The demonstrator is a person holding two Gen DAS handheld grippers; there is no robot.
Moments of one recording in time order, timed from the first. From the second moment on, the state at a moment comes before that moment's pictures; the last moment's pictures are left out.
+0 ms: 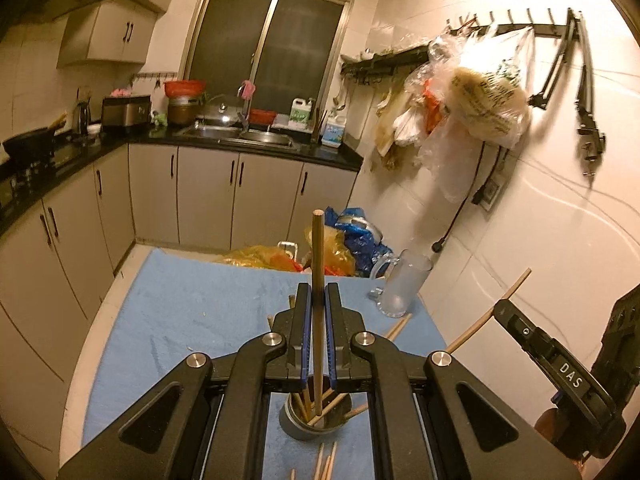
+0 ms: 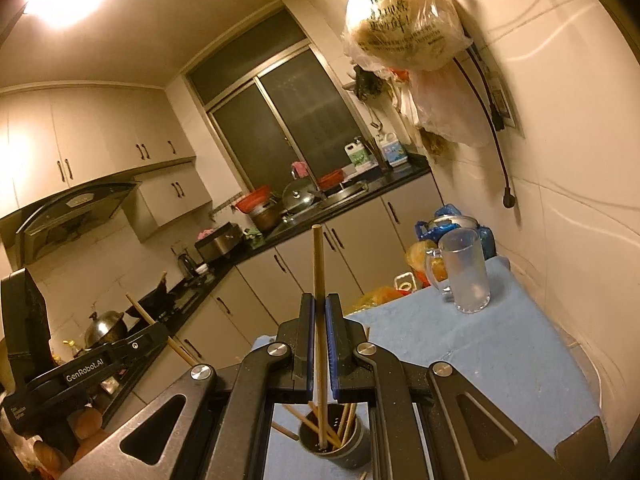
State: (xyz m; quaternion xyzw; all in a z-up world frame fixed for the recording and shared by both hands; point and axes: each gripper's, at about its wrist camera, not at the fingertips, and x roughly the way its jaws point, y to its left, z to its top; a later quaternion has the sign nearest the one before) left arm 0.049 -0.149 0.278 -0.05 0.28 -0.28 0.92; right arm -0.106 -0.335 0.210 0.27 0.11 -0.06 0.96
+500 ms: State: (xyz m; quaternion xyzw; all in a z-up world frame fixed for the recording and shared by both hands) left arm 0.088 -0.163 0.208 -0.05 0.35 -0.28 0.89; right arm -0.053 -0.337 0.150 0.27 0.19 -0.06 0.94
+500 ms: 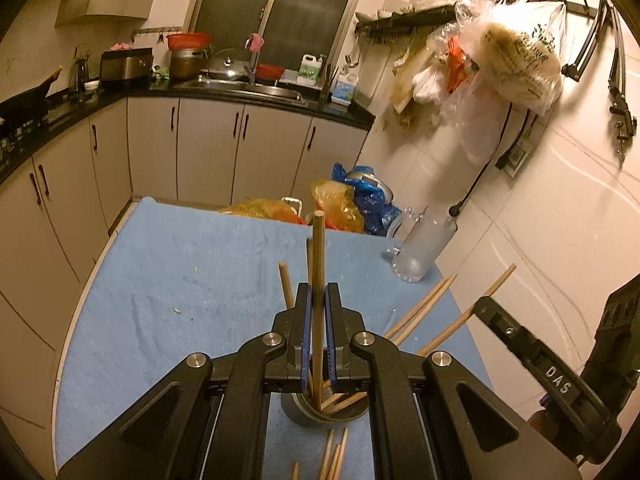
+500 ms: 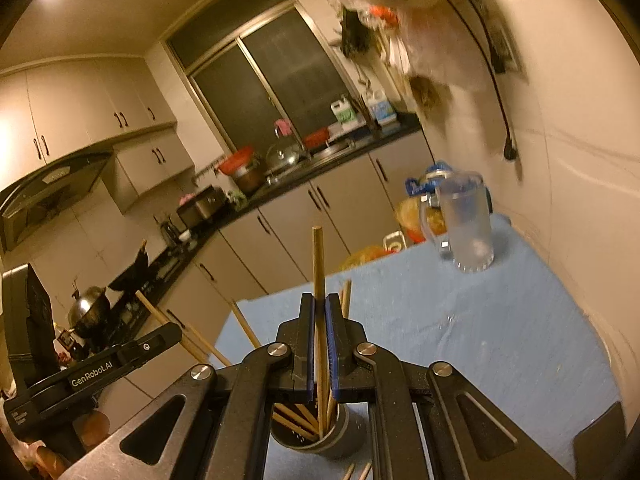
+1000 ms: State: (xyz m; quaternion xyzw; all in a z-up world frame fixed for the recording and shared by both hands) left arm 0.099 -0.163 0.187 -0.06 0.37 -0.27 0.89; right arm -0.027 -0.335 0.112 0.29 0.24 -0.05 0.93
